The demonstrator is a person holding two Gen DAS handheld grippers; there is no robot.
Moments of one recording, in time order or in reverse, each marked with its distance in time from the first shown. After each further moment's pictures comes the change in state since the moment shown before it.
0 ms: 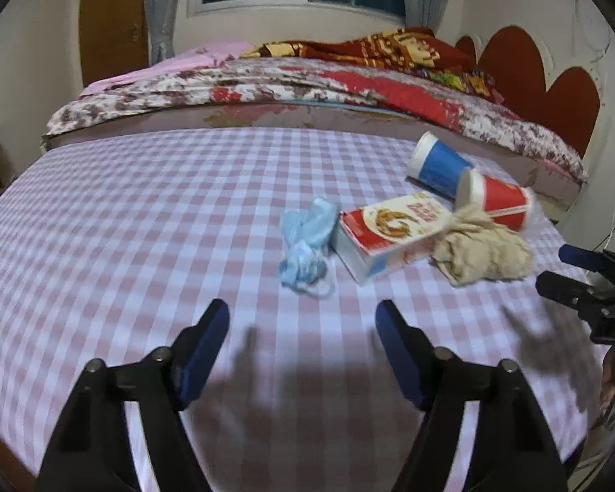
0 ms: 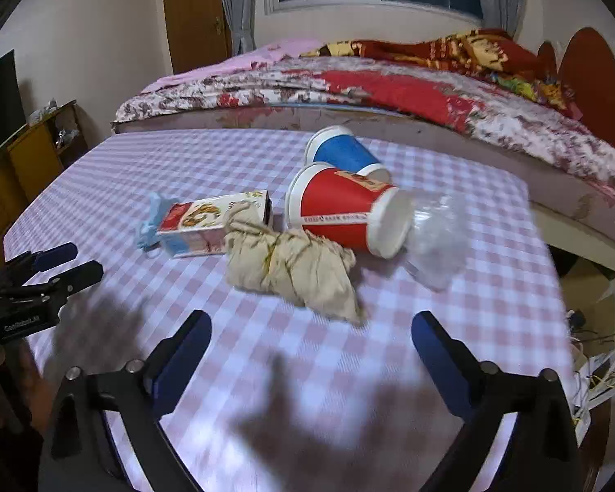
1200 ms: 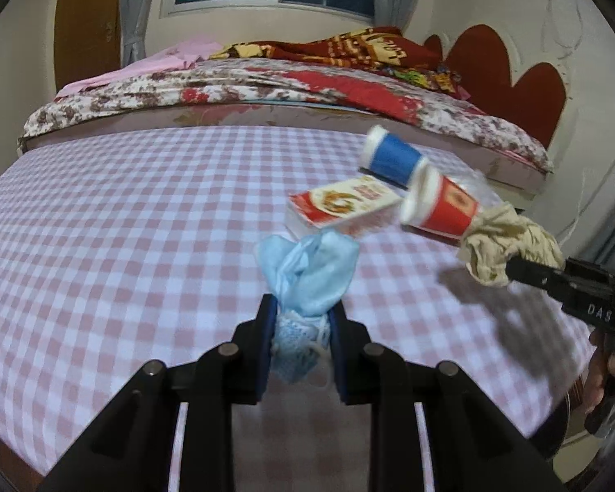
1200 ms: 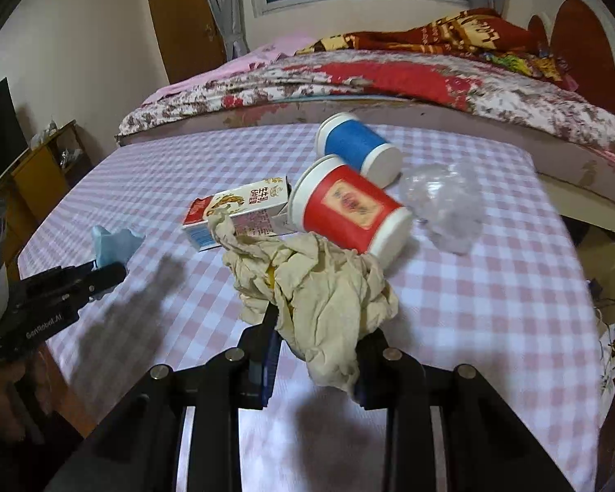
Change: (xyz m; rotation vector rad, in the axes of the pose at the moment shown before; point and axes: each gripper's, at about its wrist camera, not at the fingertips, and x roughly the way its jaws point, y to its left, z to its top) left arm -0.040 -0.017 -0.021 0.039 -0.003 -0.131; right arm -0.044 0.010 -0.032 0.088 -0.029 0.027
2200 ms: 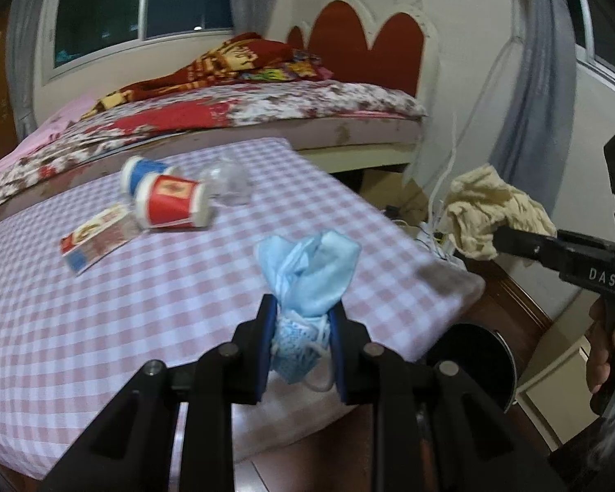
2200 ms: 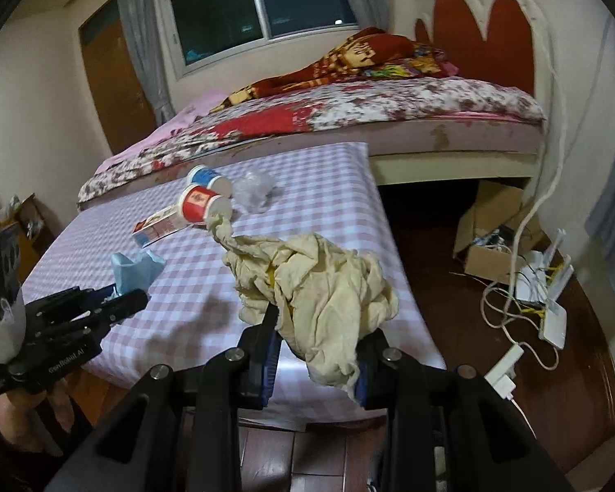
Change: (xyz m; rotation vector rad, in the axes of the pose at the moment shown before) left arm -0.045 -0.216 -0.052 0.297 -0.042 -0.236; right arm -0.188 -0.125 -0.124 0.216 -0.156 -0.190
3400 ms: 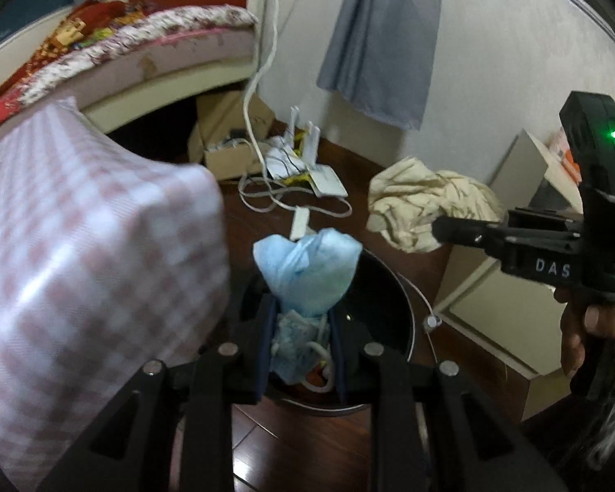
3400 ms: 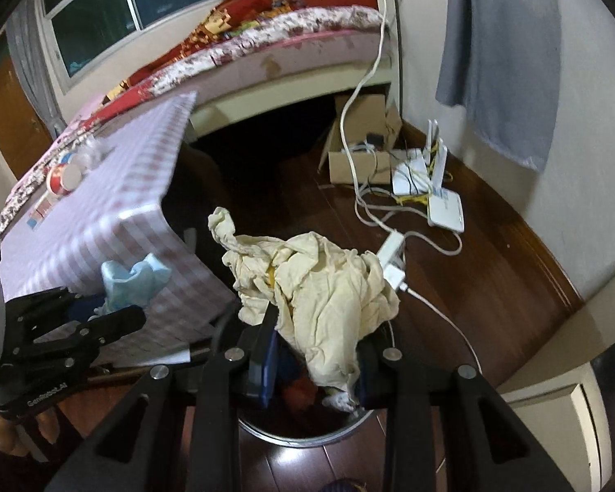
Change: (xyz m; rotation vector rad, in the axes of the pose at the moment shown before) left arm 0.080 -0.210 -0.058 0.258 0.252 -0.348; right arm -0.050 -0.170 -0.139 0.259 0.166 -0.258
